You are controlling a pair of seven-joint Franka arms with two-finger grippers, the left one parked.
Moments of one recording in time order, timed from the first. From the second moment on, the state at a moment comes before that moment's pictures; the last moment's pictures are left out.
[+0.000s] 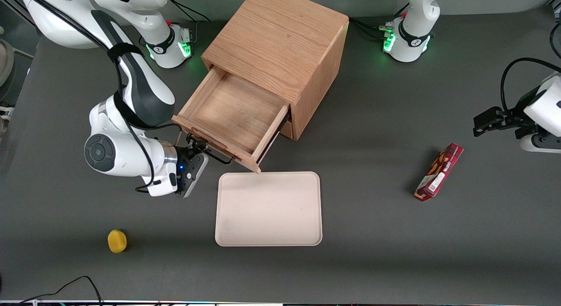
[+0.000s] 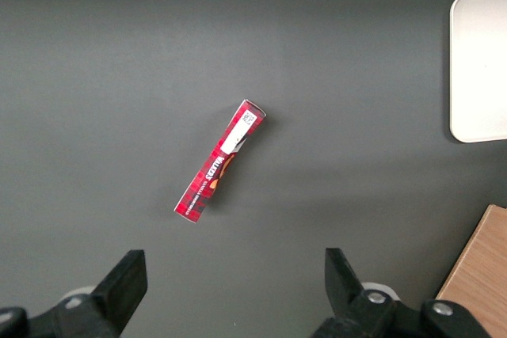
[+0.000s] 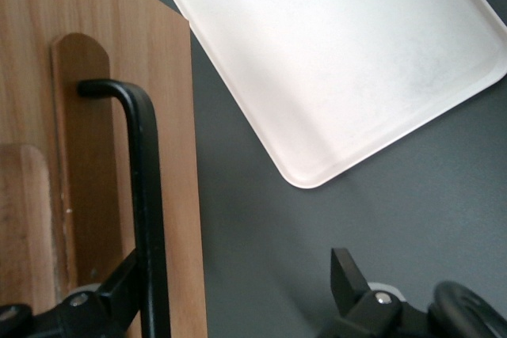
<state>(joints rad) -0.06 0.51 0.46 -1.51 0.07 1.84 -0.62</state>
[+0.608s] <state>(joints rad) -0.05 0.55 0.45 -1.37 0.04 1.74 -0.62</state>
